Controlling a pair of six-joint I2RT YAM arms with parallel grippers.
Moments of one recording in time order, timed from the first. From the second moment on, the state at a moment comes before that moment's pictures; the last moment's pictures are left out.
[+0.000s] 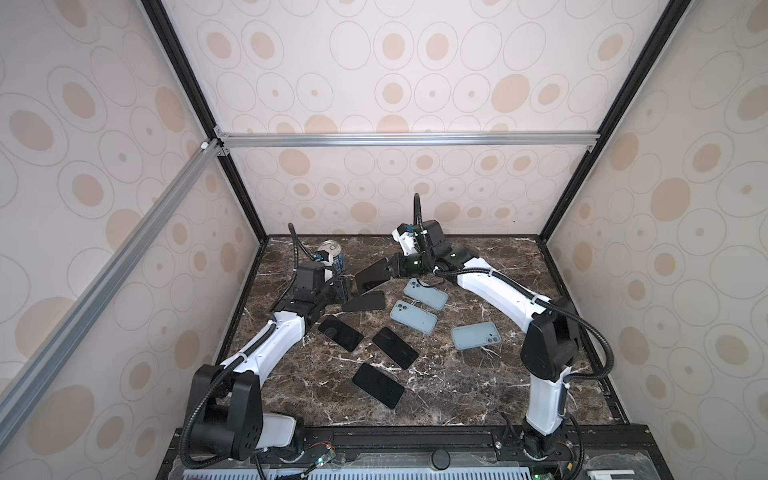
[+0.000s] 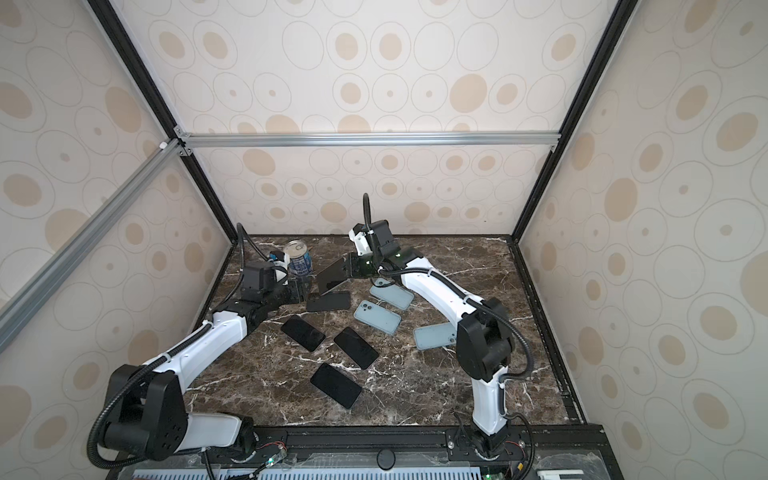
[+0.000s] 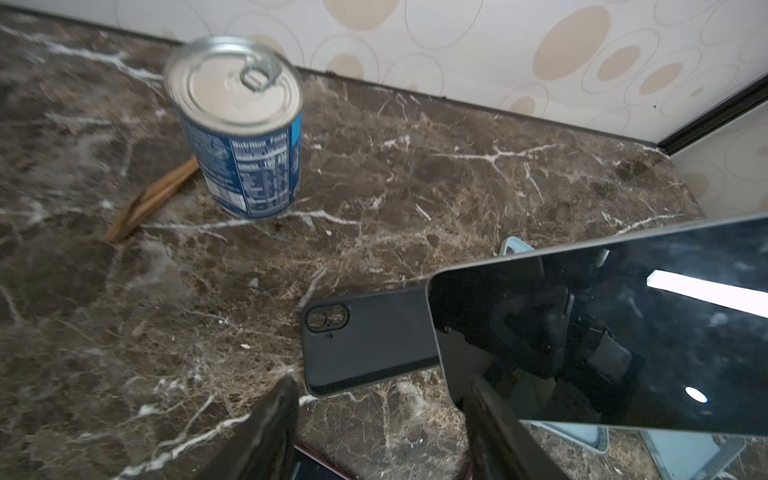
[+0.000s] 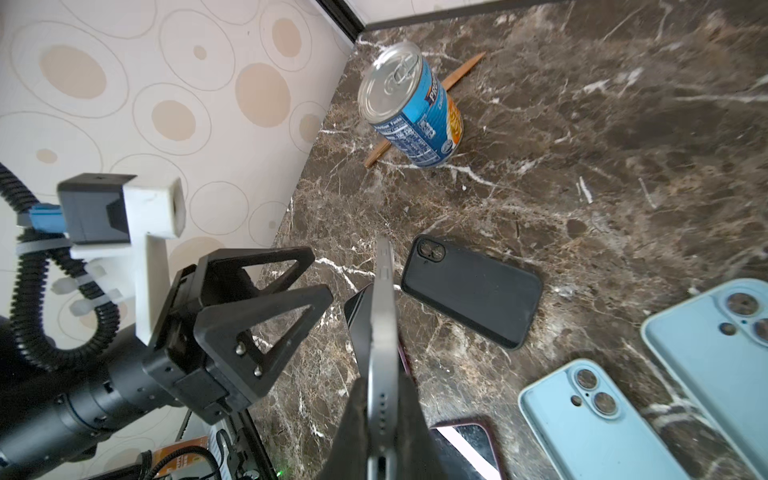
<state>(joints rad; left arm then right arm) -0.18 1.37 0.87 -0.13 0.14 -0.30 0.63 1.97 1.79 -0.49 -0.44 0.53</state>
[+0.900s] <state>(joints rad) -0.06 1.75 0.87 0.02 0.35 -0.37 0.63 2.27 1.90 -0.42 -0.51 0.73</state>
